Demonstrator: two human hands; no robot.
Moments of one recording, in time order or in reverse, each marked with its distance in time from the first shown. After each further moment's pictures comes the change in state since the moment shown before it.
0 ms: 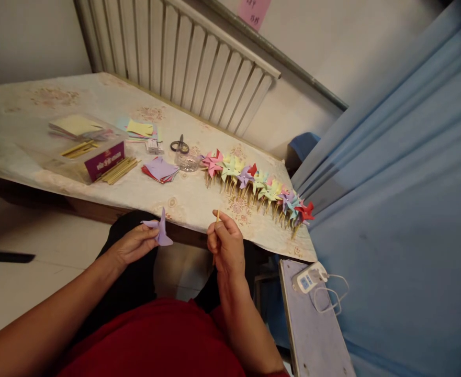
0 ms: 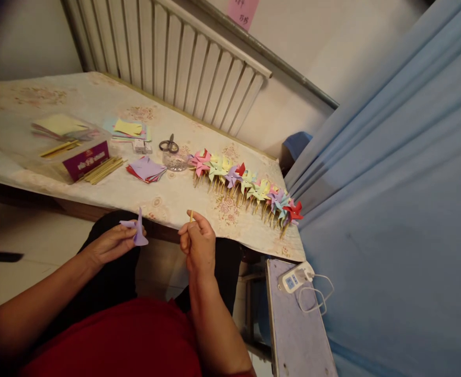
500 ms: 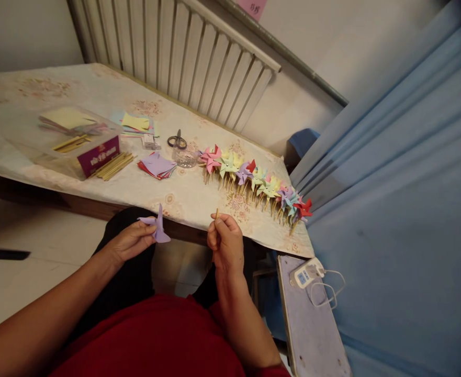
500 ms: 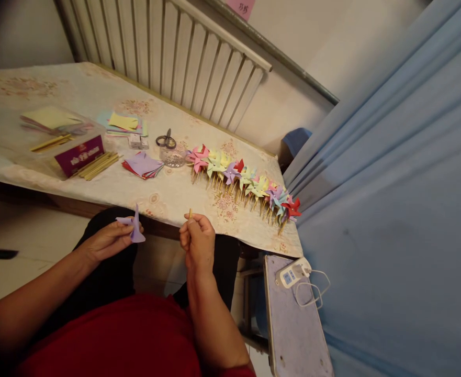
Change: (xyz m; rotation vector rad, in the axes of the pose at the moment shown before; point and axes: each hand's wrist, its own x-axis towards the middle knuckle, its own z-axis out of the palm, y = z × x) left_hand 0.002 -0.001 -0.007 -0.032 -0.029 -0.007; right_hand 0.001 0.000 -0.002 -0.023 0.069 -0.002
